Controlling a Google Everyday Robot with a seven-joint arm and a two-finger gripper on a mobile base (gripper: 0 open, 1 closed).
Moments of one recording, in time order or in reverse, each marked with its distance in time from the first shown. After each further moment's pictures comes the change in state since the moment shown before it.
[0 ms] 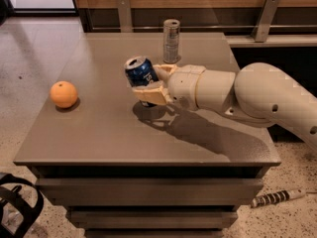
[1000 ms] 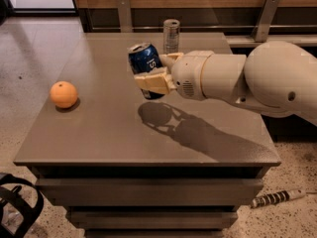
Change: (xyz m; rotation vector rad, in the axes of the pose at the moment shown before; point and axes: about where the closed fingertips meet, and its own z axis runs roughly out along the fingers) arm -0.033 0.000 -0.022 0.057 0.074 0.122
